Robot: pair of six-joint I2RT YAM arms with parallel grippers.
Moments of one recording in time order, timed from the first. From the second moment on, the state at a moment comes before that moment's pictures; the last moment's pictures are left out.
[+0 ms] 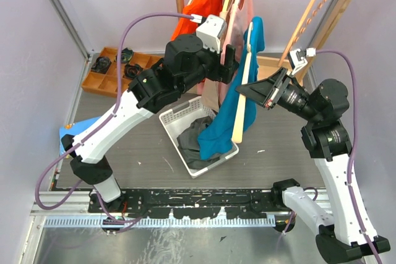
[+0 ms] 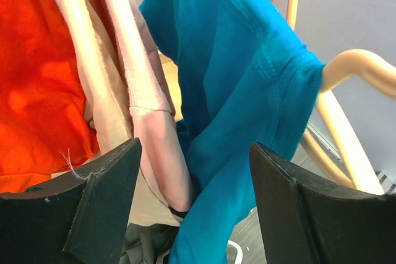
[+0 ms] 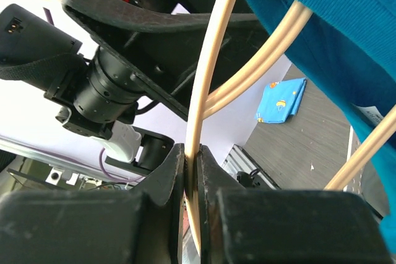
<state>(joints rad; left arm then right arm) -1.02 1.71 2.15 -0.60 -0.31 -0.21 0.21 0.84 1.22 -0.23 -0.76 1.12</state>
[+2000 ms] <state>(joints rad) -0.96 1.75 2.11 -0.57 -0.15 -0.29 0.21 0.86 1.13 -0.27 -0.75 1.01</state>
